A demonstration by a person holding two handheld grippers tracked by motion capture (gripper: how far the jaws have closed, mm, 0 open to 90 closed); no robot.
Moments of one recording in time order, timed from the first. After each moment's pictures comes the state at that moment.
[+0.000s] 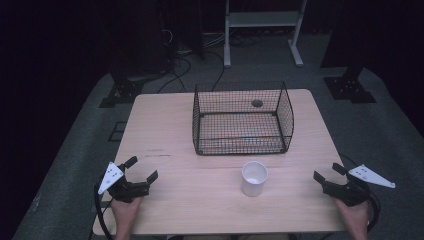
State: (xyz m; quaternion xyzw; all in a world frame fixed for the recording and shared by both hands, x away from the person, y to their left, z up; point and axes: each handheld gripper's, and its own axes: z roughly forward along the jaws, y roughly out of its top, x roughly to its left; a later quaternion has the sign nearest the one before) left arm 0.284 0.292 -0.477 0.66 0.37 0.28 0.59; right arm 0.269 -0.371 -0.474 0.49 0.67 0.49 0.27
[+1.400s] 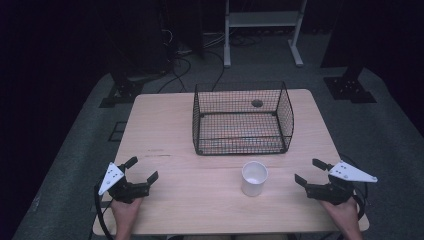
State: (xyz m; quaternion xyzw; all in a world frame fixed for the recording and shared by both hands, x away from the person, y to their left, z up) left arm 0.282 0.291 -0.477 0.66 0.36 0.28 0.59; right arm 0.263 -0.314 -0.436 0.38 0.74 0.50 0.25
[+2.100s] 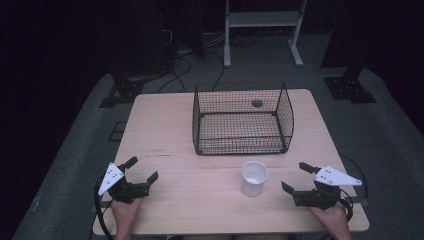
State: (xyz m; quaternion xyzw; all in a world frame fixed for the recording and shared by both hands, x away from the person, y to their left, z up) left arm 0.282 0.291 -0.476 0.66 0.36 0.28 0.59; right arm 0.254 -0.278 -0.434 0.34 0.76 0.50 0.23
